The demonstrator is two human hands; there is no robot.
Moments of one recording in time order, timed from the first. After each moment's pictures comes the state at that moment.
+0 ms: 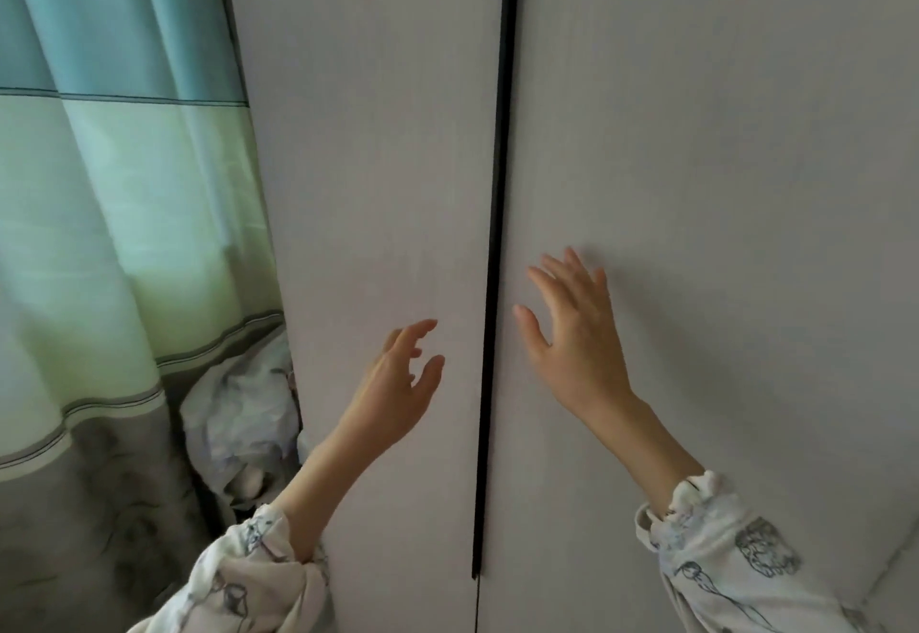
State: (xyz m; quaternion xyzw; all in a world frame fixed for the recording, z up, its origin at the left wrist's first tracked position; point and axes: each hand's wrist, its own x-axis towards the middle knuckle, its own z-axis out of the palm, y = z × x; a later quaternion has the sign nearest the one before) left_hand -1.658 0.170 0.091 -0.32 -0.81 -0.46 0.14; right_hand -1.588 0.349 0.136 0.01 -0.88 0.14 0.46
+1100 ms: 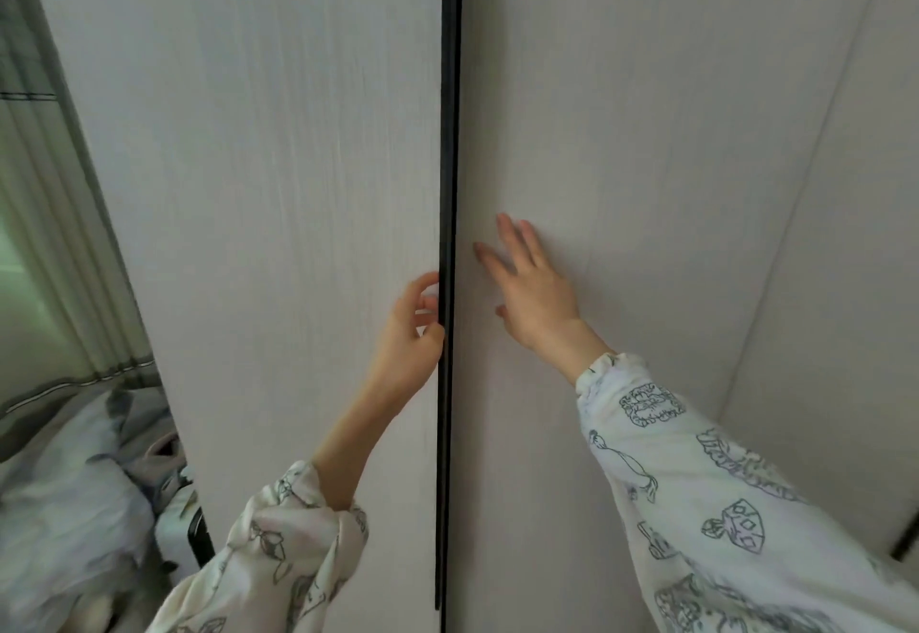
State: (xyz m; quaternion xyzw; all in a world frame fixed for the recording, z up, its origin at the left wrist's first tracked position) left_hand -1.684 0.172 0.140 -0.46 -0.62 -0.63 -0.07; right_hand -1.604 0.320 0.169 -0.24 -0.92 -0.12 0.27
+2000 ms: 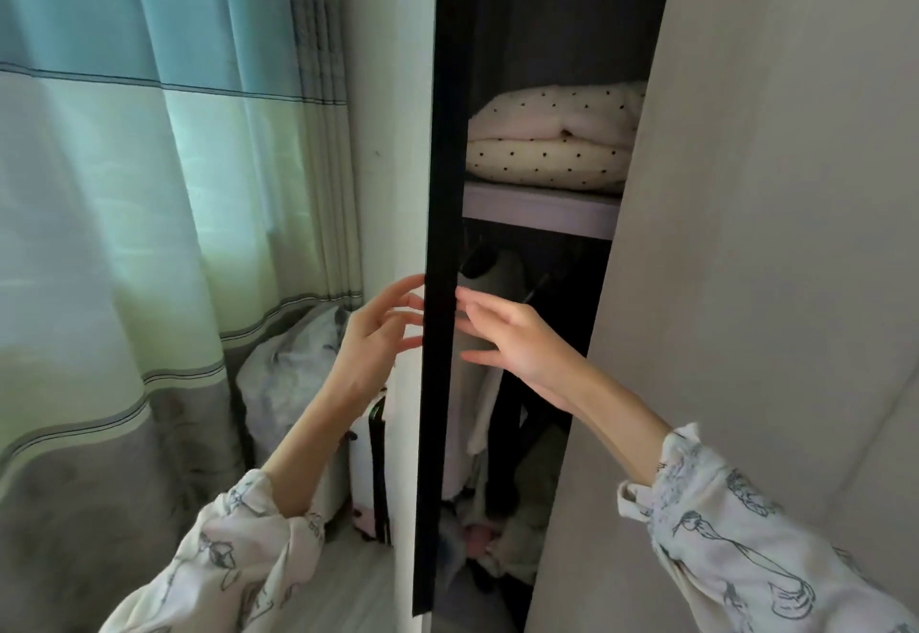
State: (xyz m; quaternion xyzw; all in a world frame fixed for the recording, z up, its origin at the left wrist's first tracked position) left_hand -1.621 -0.081 0.132 -0.34 -0.63 -0.70 0.02; right_hand -1.547 0.068 0.160 0.03 -0.80 0.59 0.09
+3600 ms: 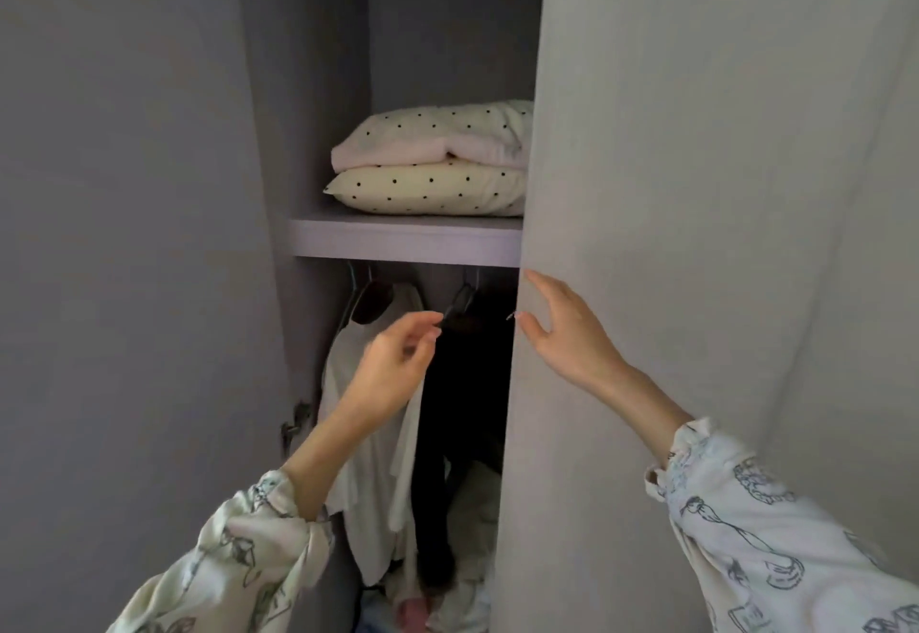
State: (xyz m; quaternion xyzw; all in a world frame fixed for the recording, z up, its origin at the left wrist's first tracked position) left_hand -1.712 0.073 0.132 -0.46 -0.69 -0.55 0.03; right_hand -1.578 0.232 0.166 -0.17 -0.91 0.17 0.35
